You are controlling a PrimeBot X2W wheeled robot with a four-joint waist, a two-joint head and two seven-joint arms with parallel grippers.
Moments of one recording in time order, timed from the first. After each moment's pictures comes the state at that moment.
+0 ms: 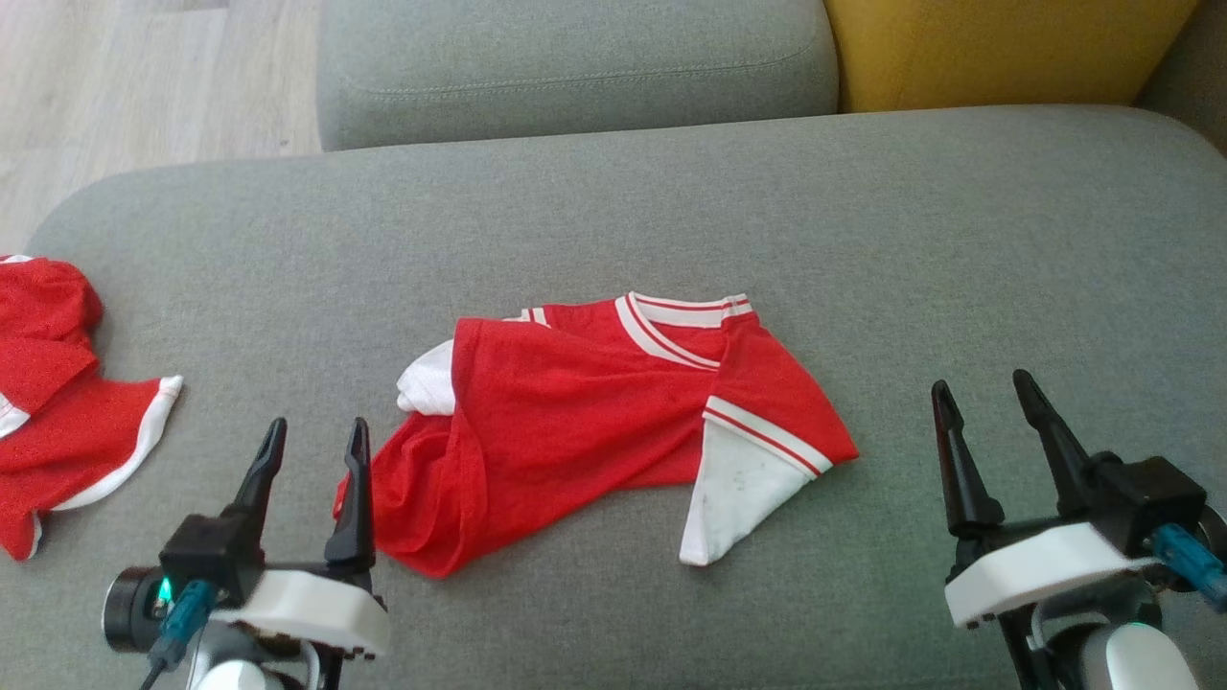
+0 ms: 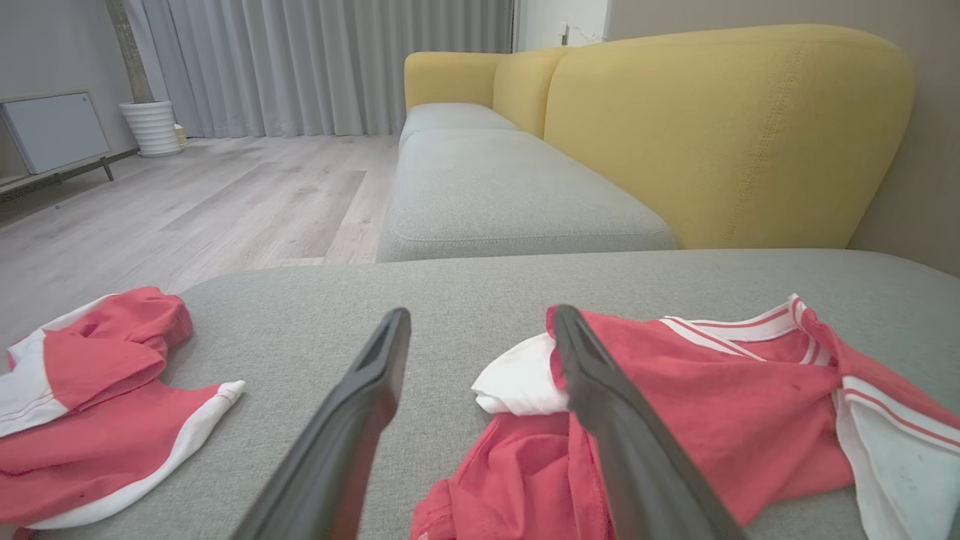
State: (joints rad) left arm 0.04 0.27 -0.32 0.05 -0.32 0.20 -0.24; right arm 0.08 -0.05 0.02 -0.08 0.10 0.12 0.04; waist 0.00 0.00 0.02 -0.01
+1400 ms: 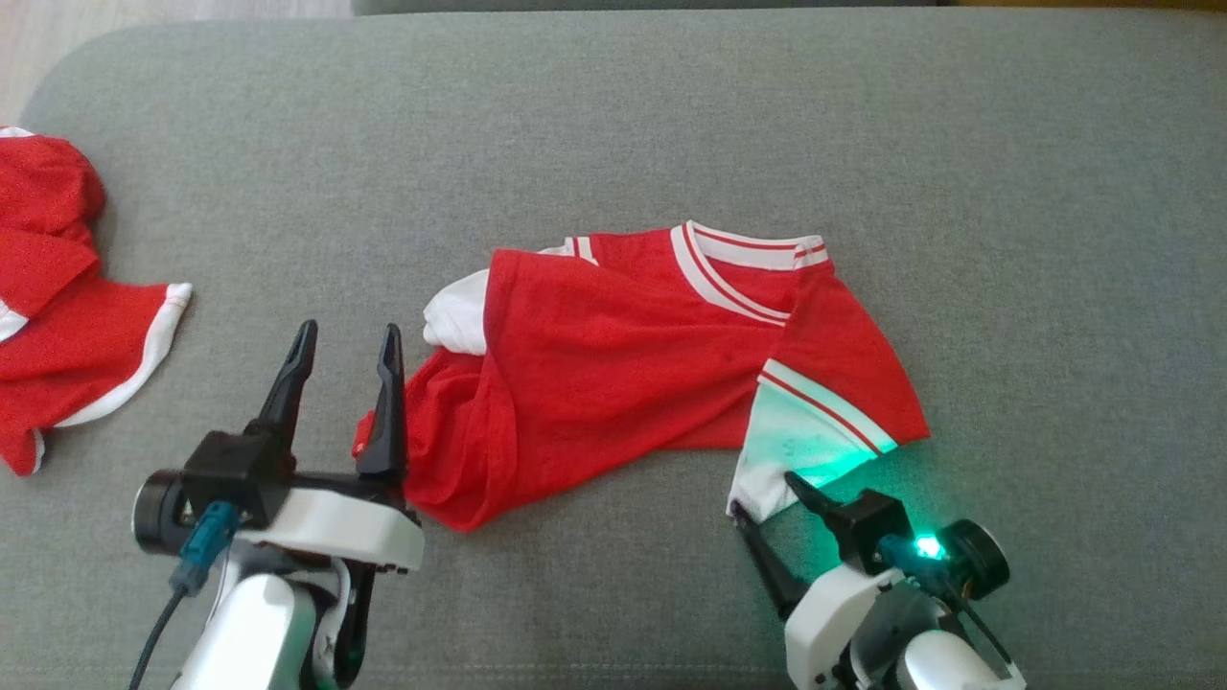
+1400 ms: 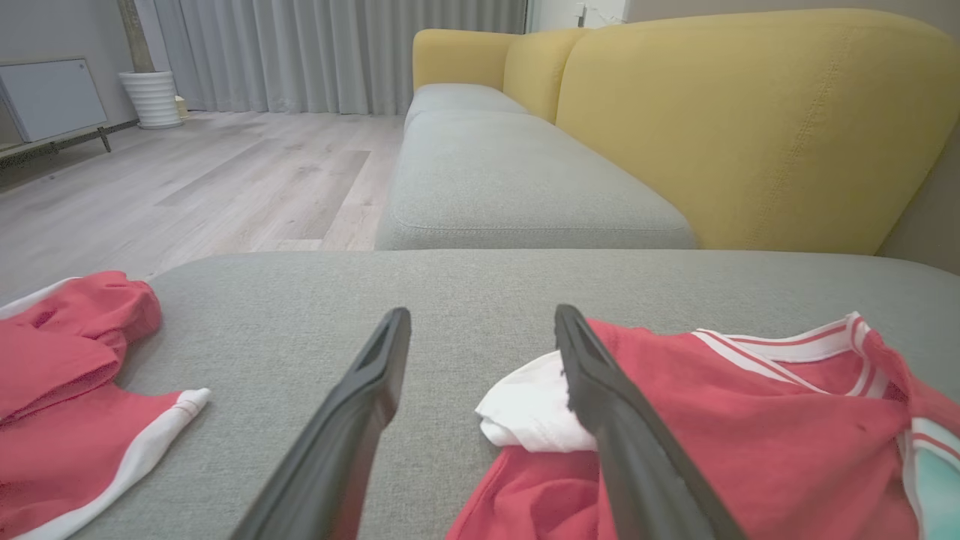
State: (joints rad) left arm -0.11 0.22 -0.34 0.07 -0.30 0.17 -0.25; right arm -0.06 -0.05 0.36 0.35 0.00 0.12 0.07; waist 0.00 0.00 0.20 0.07
